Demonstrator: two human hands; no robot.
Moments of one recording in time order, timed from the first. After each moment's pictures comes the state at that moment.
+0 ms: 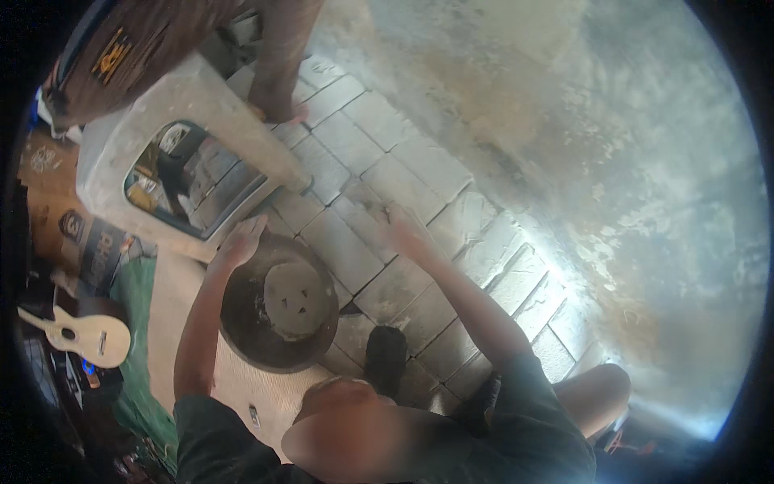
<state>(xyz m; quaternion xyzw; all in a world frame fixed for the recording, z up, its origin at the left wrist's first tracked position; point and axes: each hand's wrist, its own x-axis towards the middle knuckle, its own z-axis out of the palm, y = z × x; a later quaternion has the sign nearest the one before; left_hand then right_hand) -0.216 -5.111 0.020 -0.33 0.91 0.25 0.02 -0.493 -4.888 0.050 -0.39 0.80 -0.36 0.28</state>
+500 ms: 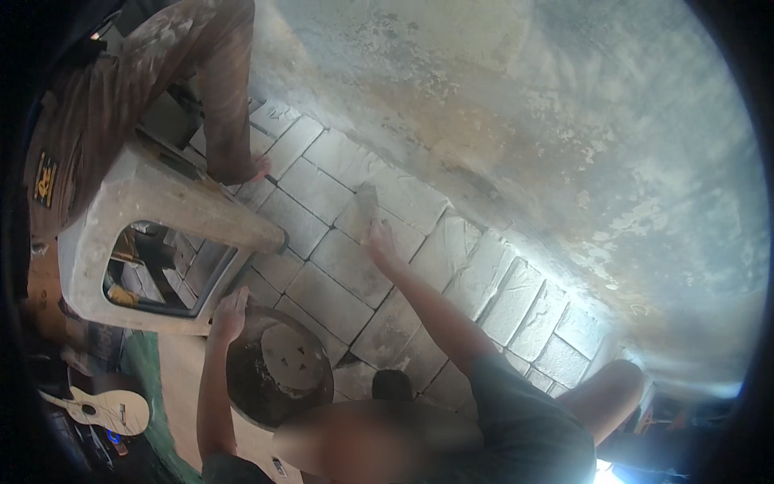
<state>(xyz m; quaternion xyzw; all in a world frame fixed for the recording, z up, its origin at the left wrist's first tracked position) -0.209 -5.113 0.006 -0.17 0.98 0.01 -0.04 -0.554 -4.953 -0.086 -0.32 0.85 -0.39 0.15</state>
